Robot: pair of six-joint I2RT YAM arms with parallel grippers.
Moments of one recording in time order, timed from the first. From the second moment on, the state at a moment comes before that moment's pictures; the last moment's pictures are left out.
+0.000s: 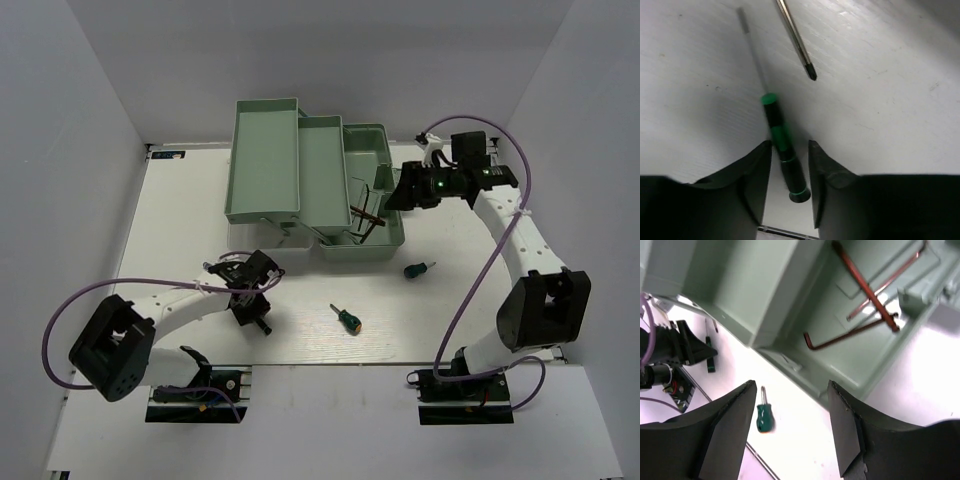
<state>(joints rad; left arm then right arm) -0.67 1.30 0.64 -0.71 -0.26 -1.17 0.18 1.55 1.46 -0.73 -0.68 0.02</state>
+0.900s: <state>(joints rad) -0.80 1.27 1.16 -0.63 0.37 -0.35 0.05 1.48 1.26 -0.89 -0.97 -0.35</state>
